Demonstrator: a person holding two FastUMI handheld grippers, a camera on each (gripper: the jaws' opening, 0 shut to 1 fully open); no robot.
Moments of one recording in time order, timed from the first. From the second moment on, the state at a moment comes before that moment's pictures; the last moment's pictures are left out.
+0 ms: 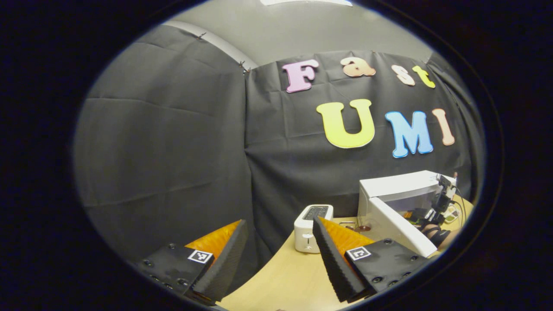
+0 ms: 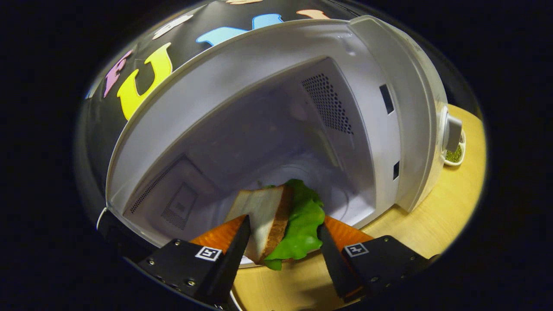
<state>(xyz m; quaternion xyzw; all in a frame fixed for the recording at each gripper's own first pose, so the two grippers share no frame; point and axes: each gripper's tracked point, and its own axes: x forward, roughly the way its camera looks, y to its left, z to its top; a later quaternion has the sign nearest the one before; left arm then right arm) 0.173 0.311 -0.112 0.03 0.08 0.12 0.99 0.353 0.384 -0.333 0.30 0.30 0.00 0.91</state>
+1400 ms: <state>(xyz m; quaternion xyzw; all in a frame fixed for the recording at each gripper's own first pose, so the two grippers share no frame) 0.140 0.232 -0.180 0.01 0.09 0.09 0.99 0.162 0.211 -0.069 0.09 0.08 0.11 0.99</state>
